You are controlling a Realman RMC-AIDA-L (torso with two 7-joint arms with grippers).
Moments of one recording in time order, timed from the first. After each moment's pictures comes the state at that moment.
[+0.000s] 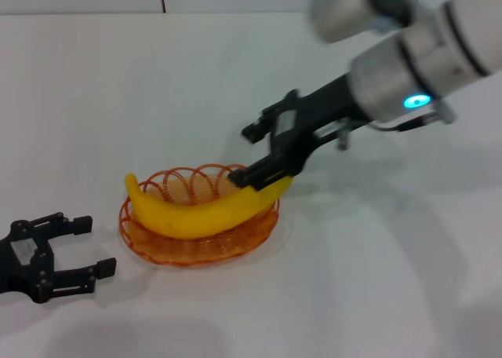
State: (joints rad) left arm -0.27 -2.03 0.68 0.73 2.06 1.64 -1.19; right arm 0.67 2.03 -1.52 -1.24 -2.08 -1.39 2.22
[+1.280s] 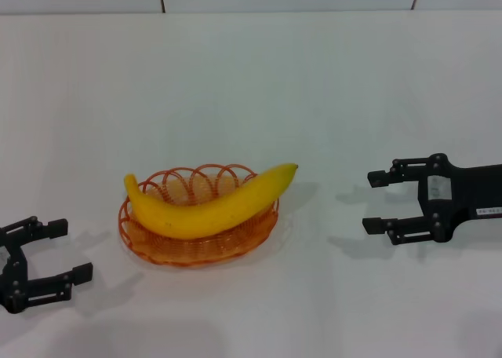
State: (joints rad) left arm -0.24 -2.03 0.53 0.73 2.11 1.72 -1.11; right arm 0.39 1.98 -0.97 -0.77 -1.94 -1.59 1.29
